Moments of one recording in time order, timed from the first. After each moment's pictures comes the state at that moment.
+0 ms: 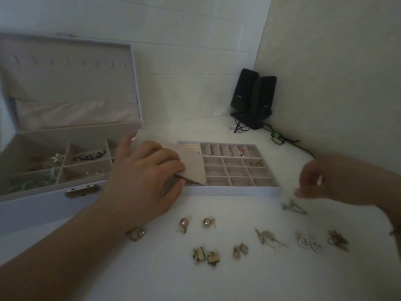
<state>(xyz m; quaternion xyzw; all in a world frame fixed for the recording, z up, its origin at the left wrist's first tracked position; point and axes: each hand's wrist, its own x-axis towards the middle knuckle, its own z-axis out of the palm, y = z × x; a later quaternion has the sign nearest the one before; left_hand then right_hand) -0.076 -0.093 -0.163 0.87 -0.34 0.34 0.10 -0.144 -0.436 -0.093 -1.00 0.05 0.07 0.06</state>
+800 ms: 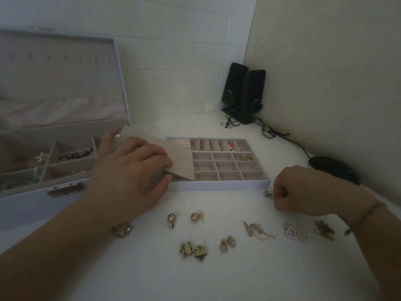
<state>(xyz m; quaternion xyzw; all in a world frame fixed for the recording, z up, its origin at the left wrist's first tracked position) -0.076 -0.095 -0.163 0.87 -0.34 0.34 0.09 -0.144 -0.413 -0.126 -0.99 0.02 0.13 -0.04</state>
